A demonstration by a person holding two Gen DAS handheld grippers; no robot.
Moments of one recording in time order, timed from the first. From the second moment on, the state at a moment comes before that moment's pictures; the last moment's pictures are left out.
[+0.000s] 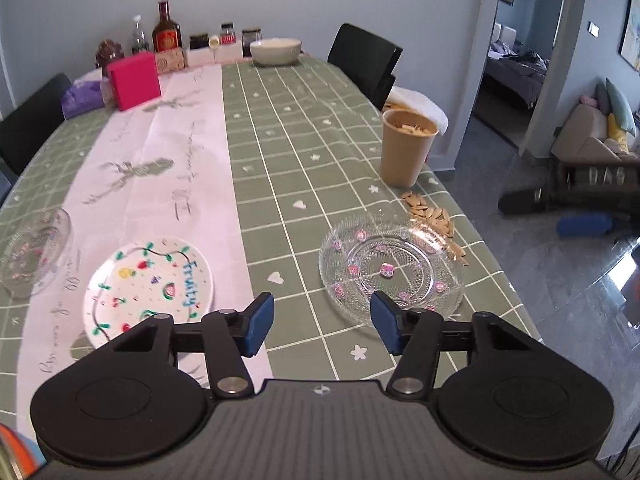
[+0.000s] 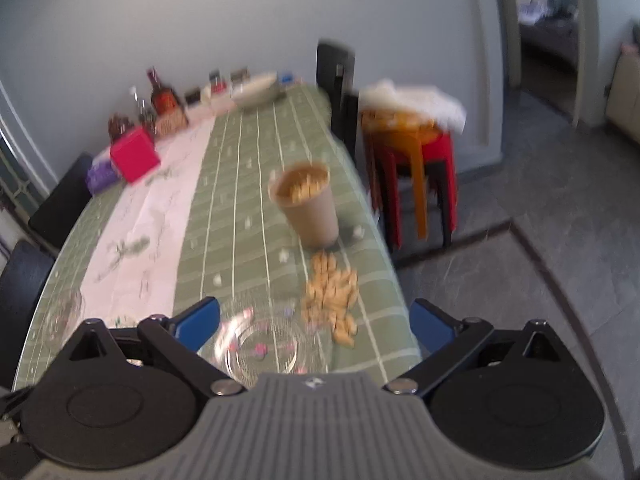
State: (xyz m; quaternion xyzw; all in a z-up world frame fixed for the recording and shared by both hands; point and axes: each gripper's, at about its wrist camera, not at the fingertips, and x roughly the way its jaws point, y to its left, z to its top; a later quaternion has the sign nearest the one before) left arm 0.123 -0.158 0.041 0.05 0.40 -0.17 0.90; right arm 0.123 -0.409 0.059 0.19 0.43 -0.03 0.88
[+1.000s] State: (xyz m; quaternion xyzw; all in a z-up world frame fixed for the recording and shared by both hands) left arm 0.188 -0.175 -0.029 0.03 0.46 -0.19 0.87; right arm 0.182 -0.443 -0.021 0.30 0.51 -0.03 0.81
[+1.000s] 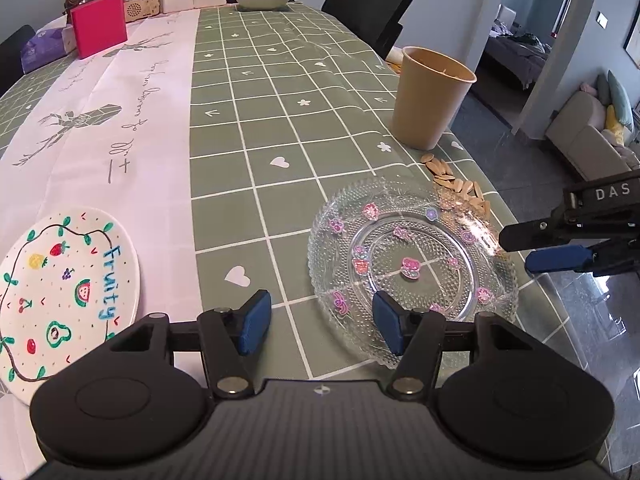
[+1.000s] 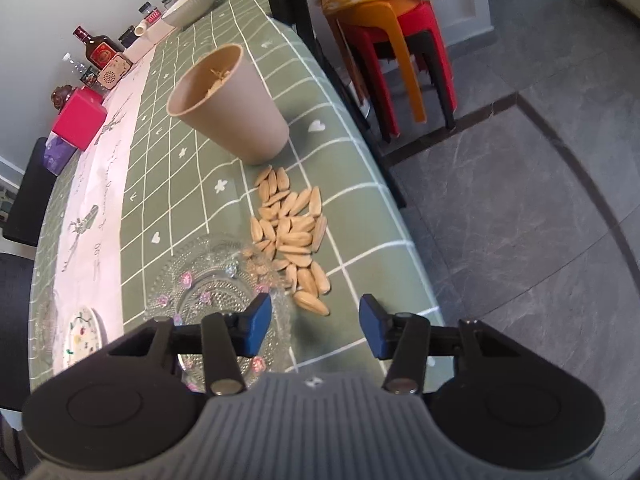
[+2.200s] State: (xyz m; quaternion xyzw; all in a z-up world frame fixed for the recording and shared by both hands) left arm 0.187 -0.181 -0.035 -0.02 0.42 -0.24 0.87; right arm 0.182 -0.436 -0.034 0.35 0.49 0.03 0.80
